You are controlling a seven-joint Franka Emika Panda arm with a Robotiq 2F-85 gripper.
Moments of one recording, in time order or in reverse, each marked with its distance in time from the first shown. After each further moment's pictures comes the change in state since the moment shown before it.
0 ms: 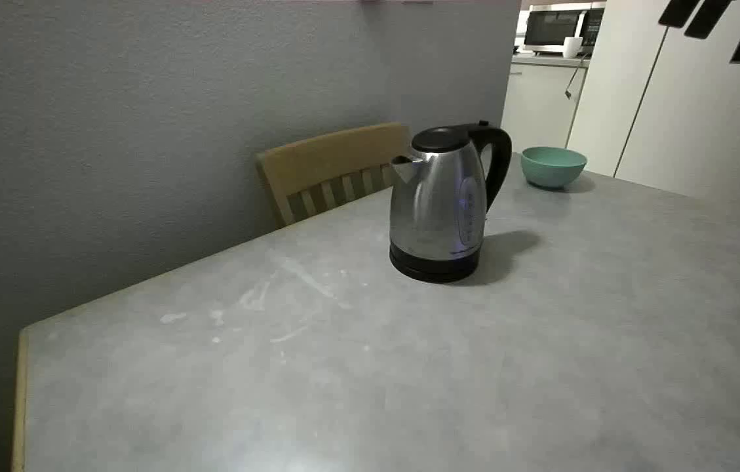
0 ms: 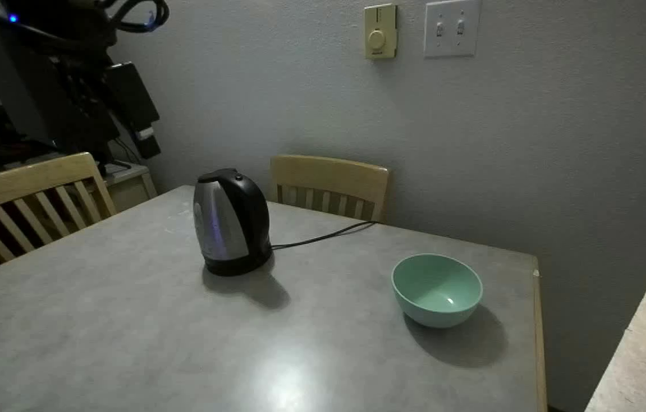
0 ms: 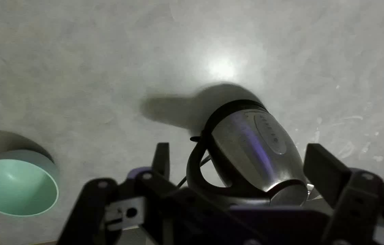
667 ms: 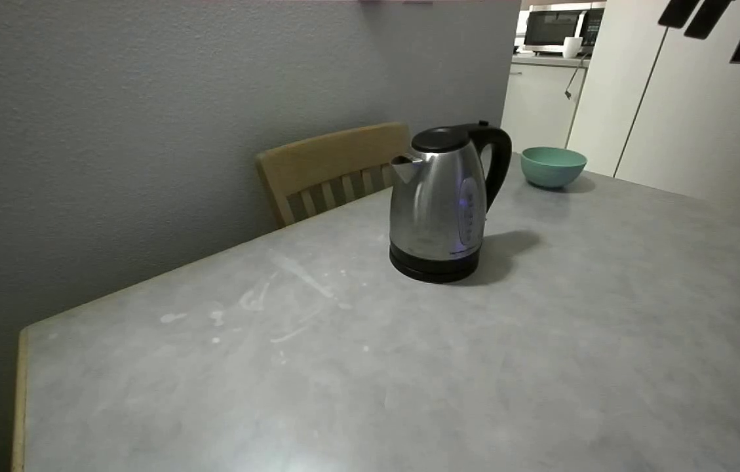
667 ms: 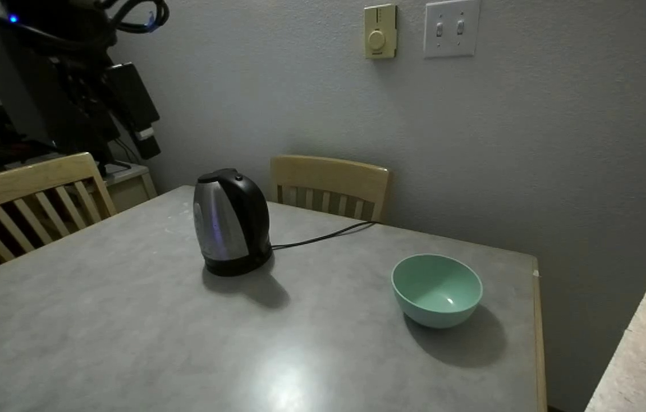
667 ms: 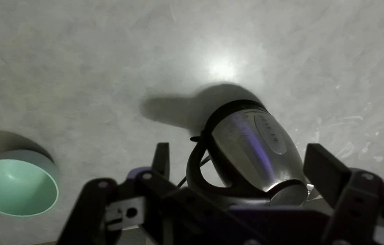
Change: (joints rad) arm -0.001 0.000 0.002 0.000 0.000 0.000 0.000
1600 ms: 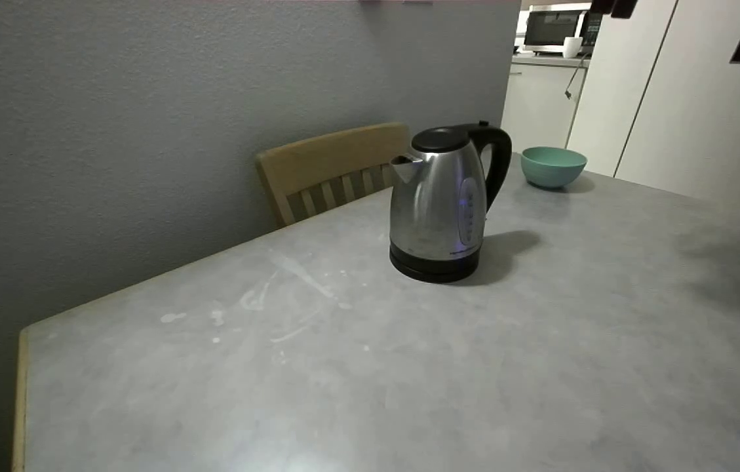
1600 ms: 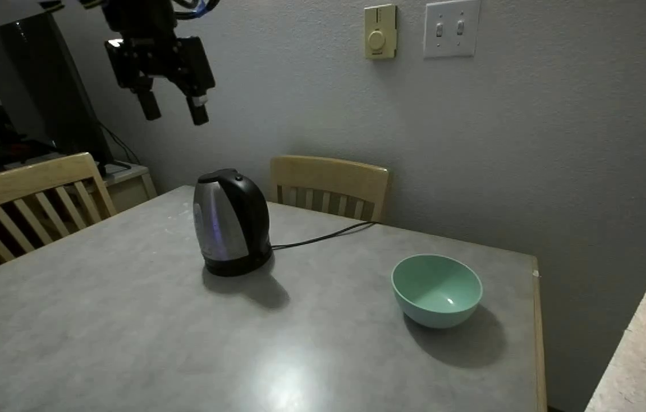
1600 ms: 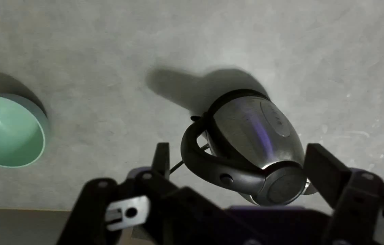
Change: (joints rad) arm 0.000 0.284 0.045 0.372 -0.049 -0.179 -0.097
